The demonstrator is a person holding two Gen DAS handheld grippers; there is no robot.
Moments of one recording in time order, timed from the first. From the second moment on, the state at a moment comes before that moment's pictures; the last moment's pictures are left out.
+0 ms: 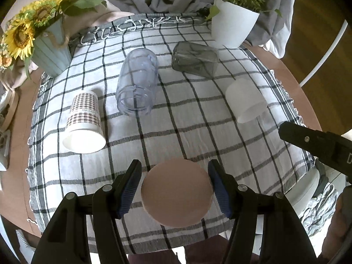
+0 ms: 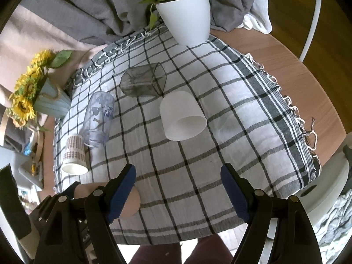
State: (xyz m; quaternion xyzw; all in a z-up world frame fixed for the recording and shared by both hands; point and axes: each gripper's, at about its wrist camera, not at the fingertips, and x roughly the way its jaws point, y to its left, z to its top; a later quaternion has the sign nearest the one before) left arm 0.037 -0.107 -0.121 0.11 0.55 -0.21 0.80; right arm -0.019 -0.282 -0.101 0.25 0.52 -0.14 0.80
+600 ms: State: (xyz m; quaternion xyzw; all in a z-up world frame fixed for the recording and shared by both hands) left arm 0.028 -0.096 -0.088 0.11 0.50 -0.18 0.84; right arm -0.034 -0.275 -0.074 0.21 0.50 -0.15 0.82
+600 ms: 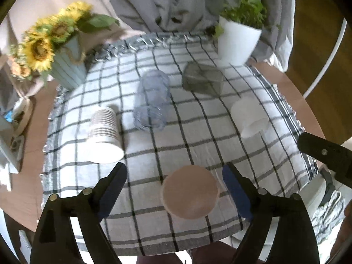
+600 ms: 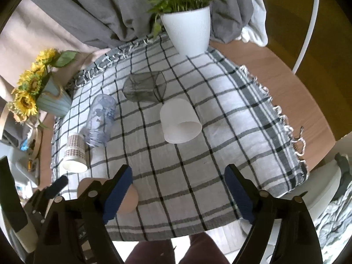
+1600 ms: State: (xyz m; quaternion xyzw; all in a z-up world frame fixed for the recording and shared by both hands) left arm -0.044 -0.005 -0.019 0.06 0.39 -0.04 0.92; right arm -0.089 -0.187 -0.011 0.10 0.41 -0.07 0.90
